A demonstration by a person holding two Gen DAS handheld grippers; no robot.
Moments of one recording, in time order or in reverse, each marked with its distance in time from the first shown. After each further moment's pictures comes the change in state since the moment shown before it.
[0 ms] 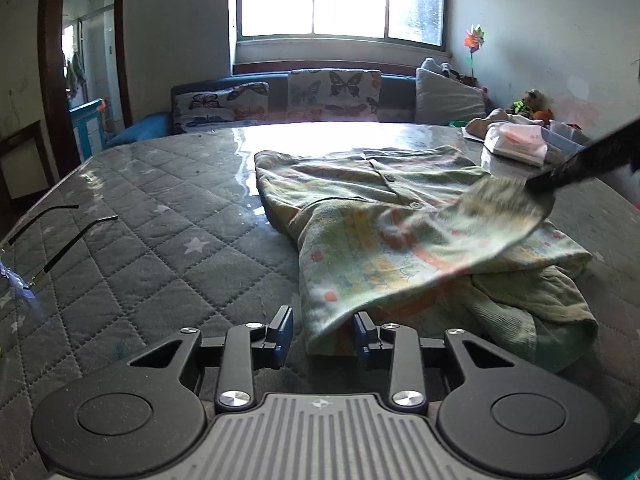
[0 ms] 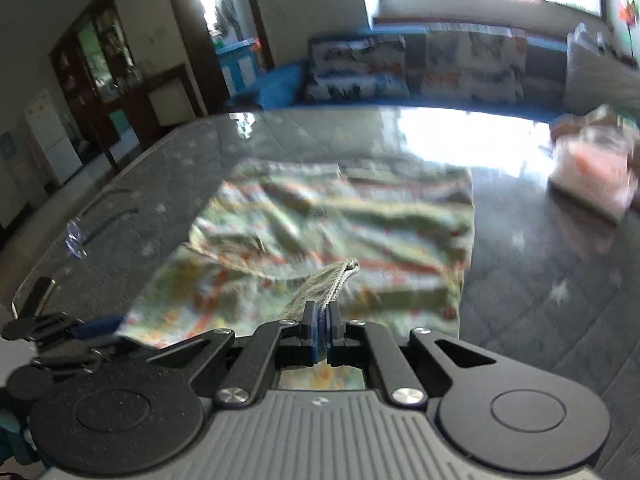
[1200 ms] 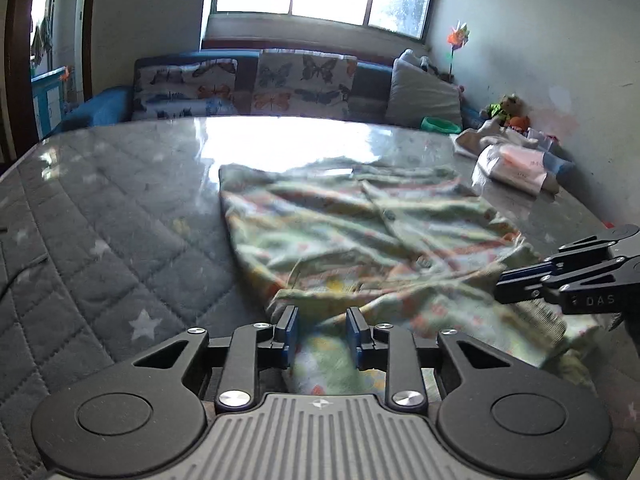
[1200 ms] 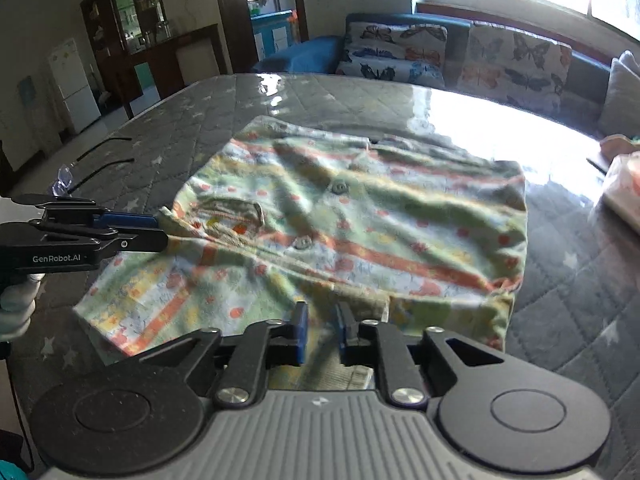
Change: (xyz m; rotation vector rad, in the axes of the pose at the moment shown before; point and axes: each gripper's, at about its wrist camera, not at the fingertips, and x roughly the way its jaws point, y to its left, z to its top) left arm 0.066 0.019 0.073 -0.040 0.036 -0.133; right arm 0.056 0.009 0.004 -0.167 0.036 0.023
